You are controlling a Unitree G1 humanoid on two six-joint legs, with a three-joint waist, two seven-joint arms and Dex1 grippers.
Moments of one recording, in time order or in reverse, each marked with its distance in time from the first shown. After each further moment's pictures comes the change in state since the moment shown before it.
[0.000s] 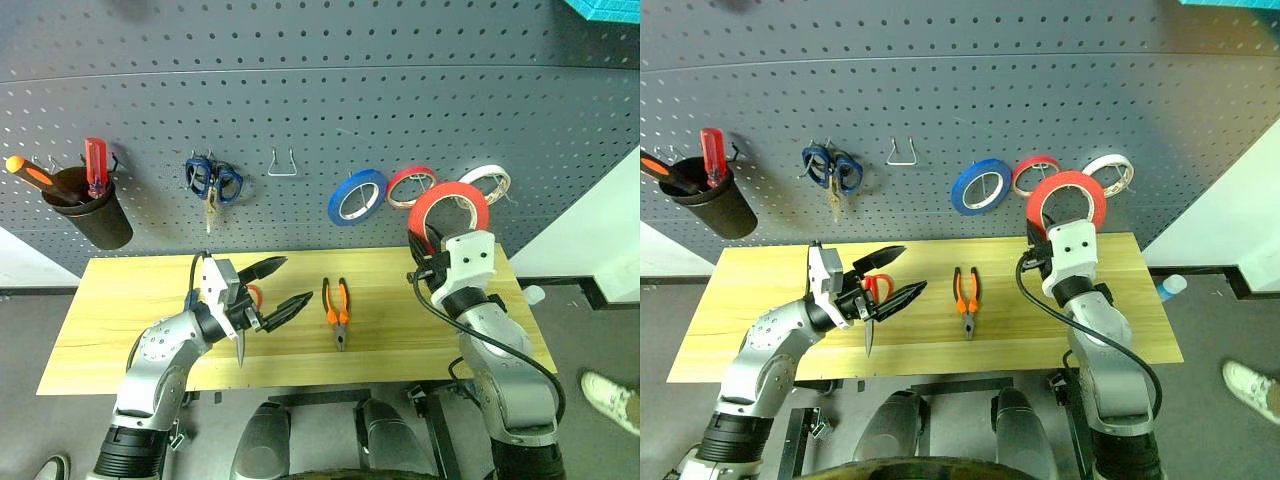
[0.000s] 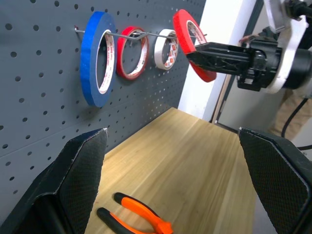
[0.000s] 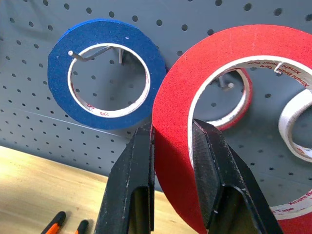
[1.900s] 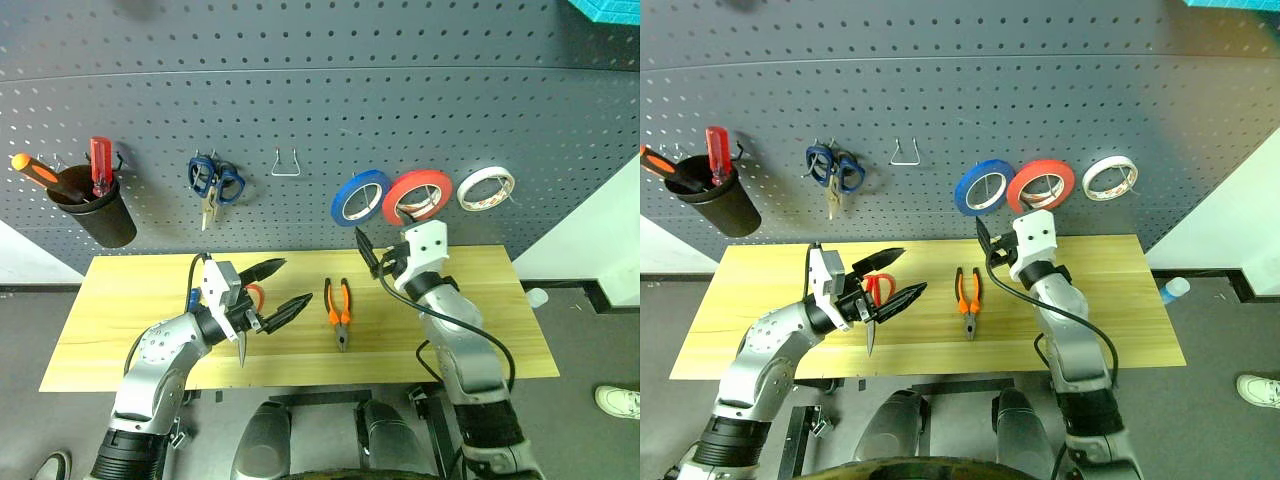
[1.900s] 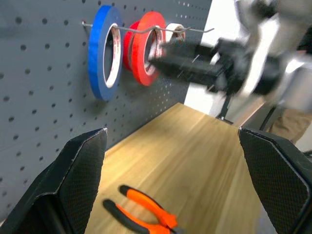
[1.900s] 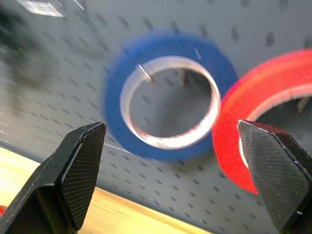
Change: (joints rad) left arm 0.047 0.030 0.005 -0.038 -0.003 0.004 0.024; right arm -0.068 0.057 0.087 0.104 0.035 -0.135 0.066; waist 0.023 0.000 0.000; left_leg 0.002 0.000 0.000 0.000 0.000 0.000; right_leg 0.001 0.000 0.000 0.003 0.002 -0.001
